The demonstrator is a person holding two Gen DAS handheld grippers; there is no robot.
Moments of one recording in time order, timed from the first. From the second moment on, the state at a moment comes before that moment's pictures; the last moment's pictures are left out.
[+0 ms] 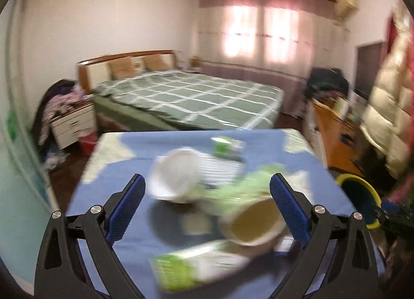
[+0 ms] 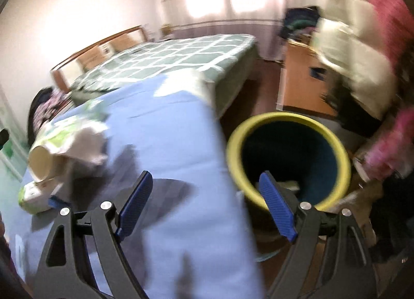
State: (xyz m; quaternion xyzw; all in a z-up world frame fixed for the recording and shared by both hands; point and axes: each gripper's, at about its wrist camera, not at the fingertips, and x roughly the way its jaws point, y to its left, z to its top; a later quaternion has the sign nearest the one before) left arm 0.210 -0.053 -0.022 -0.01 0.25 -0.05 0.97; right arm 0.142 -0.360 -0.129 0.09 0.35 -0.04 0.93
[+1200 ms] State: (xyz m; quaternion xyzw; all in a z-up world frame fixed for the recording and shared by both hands) left arm 0.224 0.050 -0.076 -0.09 0.23 0.05 0.97; right arm 0.197 -0.226 -0.065 0.06 0.31 0.09 0.95
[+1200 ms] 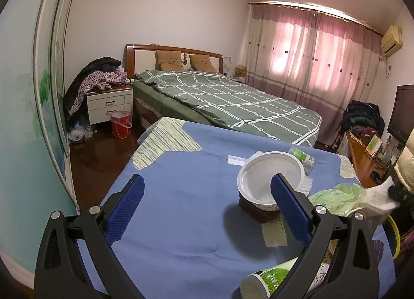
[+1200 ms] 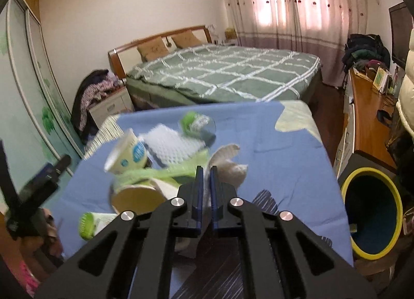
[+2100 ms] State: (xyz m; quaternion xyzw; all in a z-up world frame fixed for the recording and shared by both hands) left arm 0.220 0.051 -0.075 -0.10 0.23 0.05 0.97; right arm 0.181 -0.189 -0.119 -0.09 0.33 0.08 0.94
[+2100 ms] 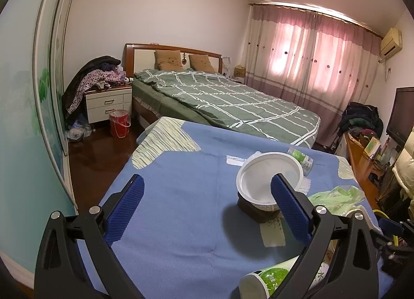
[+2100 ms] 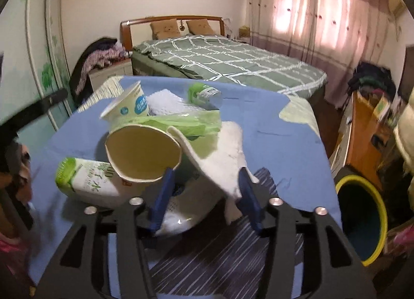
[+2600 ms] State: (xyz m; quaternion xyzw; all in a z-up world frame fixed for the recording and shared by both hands) left arm 0.223 0.048 -0.077 -0.10 0.24 0.04 0.97; right arm 0.193 -0.234 -0.058 0.00 0.28 0.07 0.96
